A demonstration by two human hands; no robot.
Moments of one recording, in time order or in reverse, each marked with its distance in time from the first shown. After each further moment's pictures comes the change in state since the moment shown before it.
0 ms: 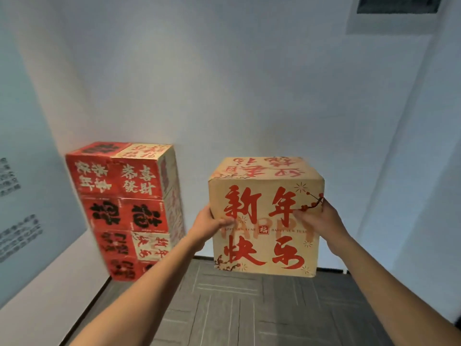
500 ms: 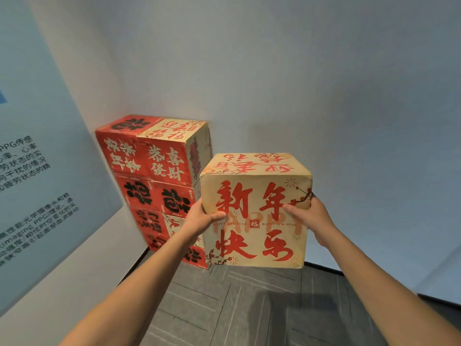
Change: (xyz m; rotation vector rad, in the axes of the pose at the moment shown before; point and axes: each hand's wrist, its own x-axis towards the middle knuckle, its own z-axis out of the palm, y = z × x) left_hand 0.195 -0.091 -0.109 0.059 0.295 -0.210; right_hand 0.261 0.047 0.188 0.016 -0.291 0.101
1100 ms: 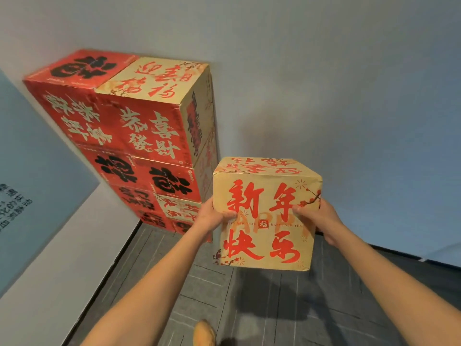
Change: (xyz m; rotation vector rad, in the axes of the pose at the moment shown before) left_hand 0.247 -0.159 -0.032 -0.034 -0.139 -0.330; right_hand 0.202 0.086 0.143 -0.001 -0.065 0.297
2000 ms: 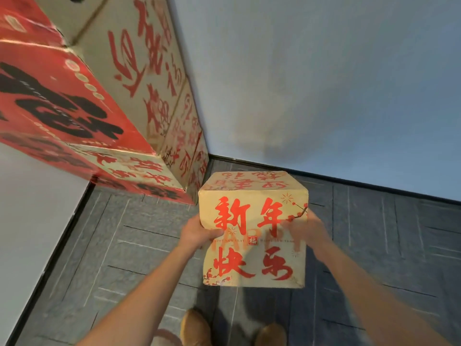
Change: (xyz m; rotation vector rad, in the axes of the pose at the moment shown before) left_hand 0.283 -0.368 0.061 0.261 -0.052 -0.347; right_hand 0.257 0.355 0.143 -0.095 -0.081 0.281
